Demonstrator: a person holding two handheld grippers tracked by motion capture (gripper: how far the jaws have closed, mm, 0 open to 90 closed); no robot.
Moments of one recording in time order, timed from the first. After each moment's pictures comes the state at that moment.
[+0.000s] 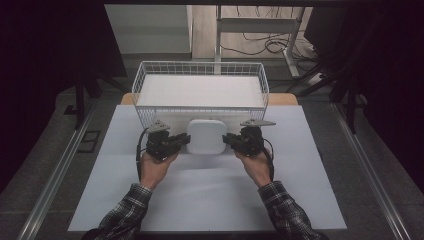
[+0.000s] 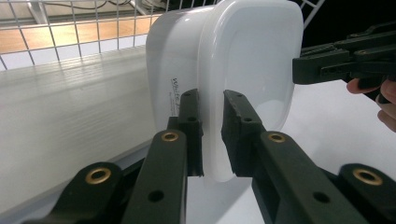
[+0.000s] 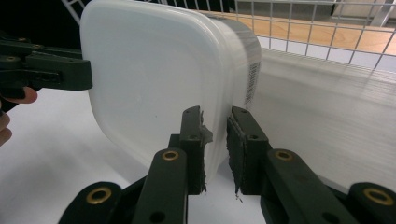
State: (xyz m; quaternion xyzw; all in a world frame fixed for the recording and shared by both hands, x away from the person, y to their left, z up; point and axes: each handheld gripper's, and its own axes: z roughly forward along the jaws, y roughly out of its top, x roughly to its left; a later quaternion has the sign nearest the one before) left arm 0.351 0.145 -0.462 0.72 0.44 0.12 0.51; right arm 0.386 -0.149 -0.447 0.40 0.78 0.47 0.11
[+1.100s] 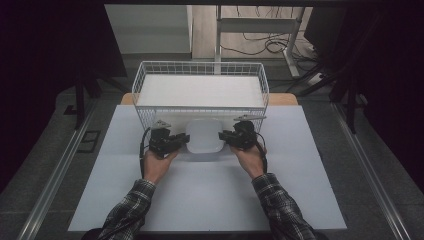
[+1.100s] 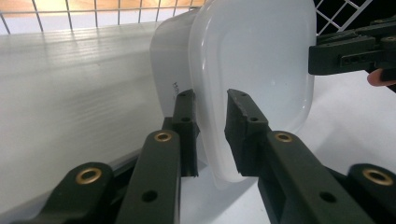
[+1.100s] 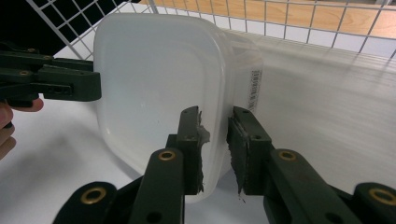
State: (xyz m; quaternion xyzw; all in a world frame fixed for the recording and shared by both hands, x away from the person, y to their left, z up) left arm 0.383 0.150 -0.495 0.72 0.48 0.10 0.50; right arm 0.419 -0.135 -0.465 0.41 0.79 0.44 0.10
